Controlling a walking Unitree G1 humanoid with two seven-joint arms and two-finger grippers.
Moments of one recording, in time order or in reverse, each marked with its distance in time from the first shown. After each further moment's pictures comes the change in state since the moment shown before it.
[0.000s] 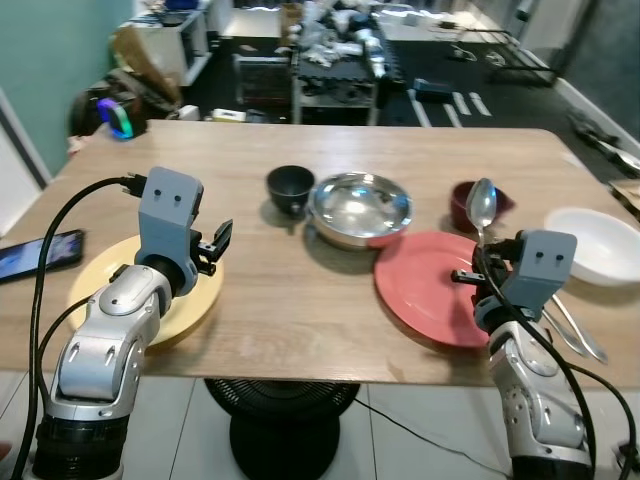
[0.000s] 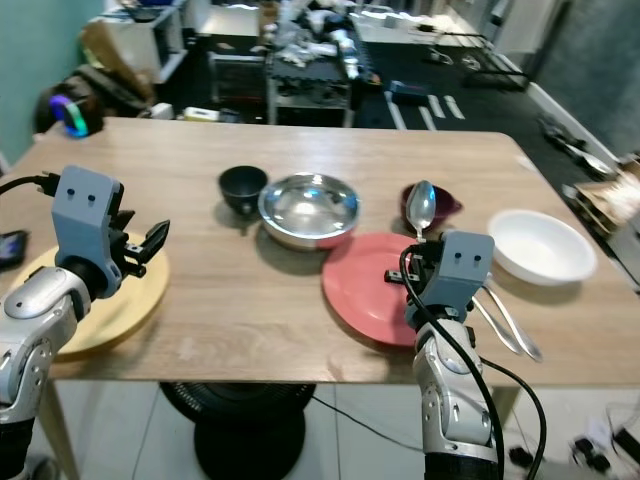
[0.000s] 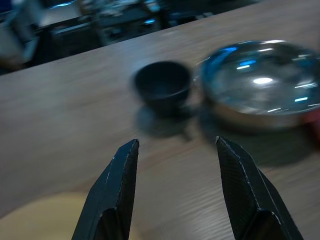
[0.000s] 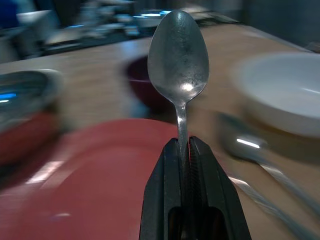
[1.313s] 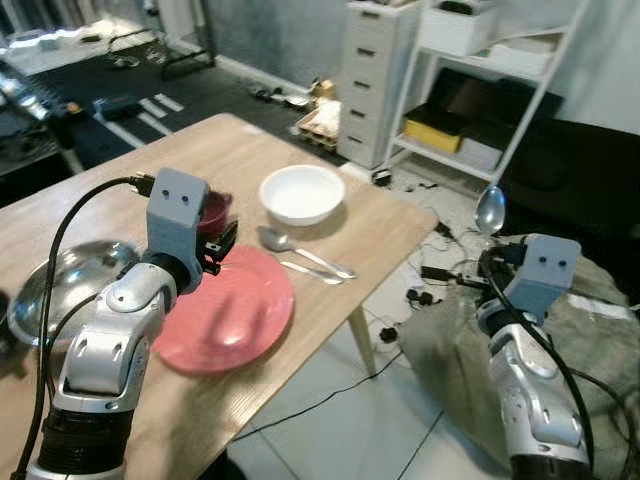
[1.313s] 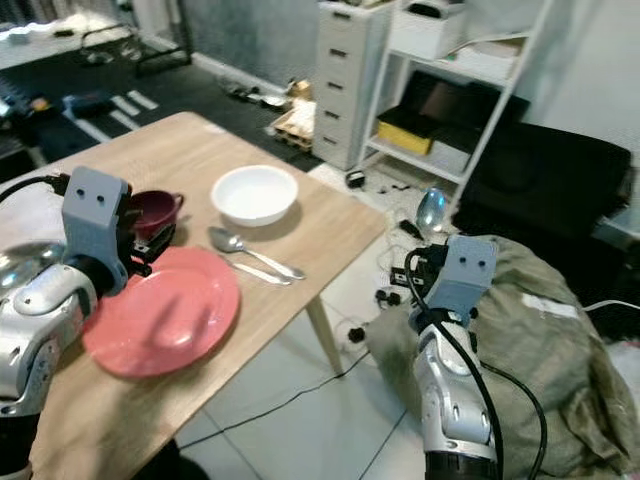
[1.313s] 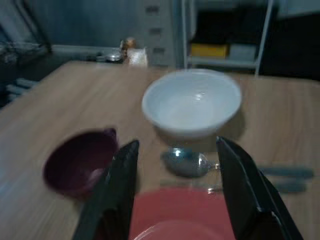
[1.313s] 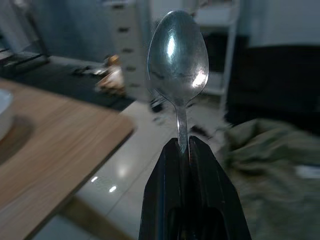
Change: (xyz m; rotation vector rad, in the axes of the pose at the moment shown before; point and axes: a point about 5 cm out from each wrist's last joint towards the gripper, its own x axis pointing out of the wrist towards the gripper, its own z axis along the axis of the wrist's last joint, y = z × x) left arm 0.005 -0.002 0.004 0.014 -0.027 -0.016; right arm 0.003 -0.002 0.001 -0.012 -0.018 -0.013
